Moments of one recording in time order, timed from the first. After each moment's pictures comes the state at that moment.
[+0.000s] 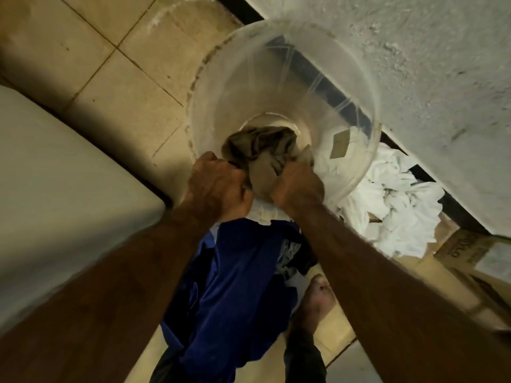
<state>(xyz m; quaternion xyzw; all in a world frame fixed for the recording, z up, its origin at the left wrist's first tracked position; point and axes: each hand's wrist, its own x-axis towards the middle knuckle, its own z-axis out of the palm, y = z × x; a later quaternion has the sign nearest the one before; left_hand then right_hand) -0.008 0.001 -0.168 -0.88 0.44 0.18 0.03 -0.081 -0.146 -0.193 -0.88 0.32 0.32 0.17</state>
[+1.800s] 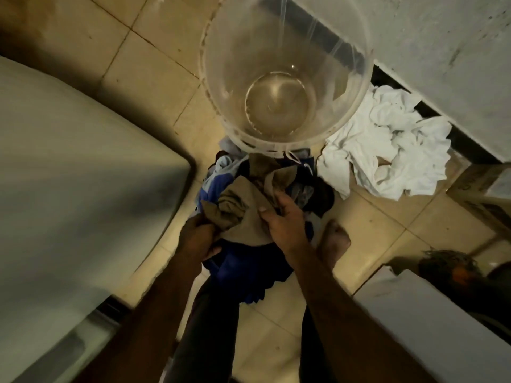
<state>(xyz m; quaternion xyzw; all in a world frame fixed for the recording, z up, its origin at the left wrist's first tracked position) -0.162 0.138 -0.095 -0.69 -0.40 0.44 -0.40 -0.249 -0.006 -0.128 -0.57 0.47 0.12 0.66</state>
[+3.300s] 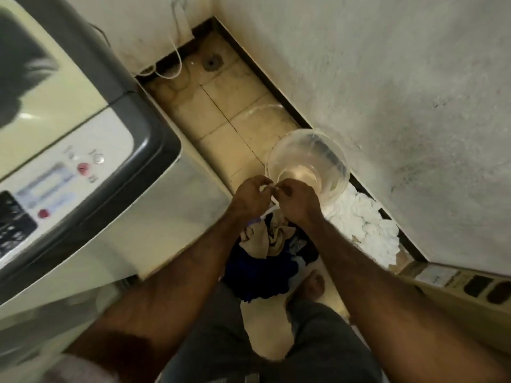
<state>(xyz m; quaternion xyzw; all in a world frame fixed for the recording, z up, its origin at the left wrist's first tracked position) -0.110 0.083 0.204 -0.84 -0.04 0.31 -0.44 -0.154 -0.047 0.195 -0.87 0.20 0.16 0.42</state>
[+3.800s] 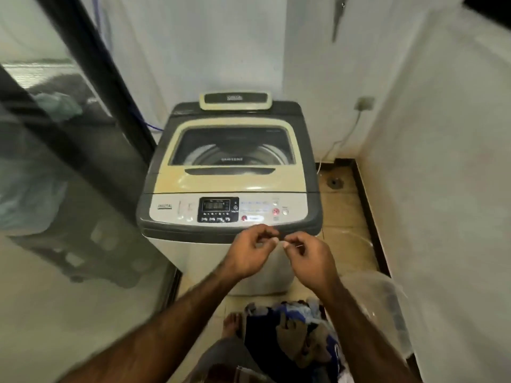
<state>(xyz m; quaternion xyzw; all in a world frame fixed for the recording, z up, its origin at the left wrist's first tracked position) -0.192 0.285 0.420 -0.82 -0.16 0.00 -0.56 -0.145 0.125 0.411 -0.87 -0.13 0.12 0.45</state>
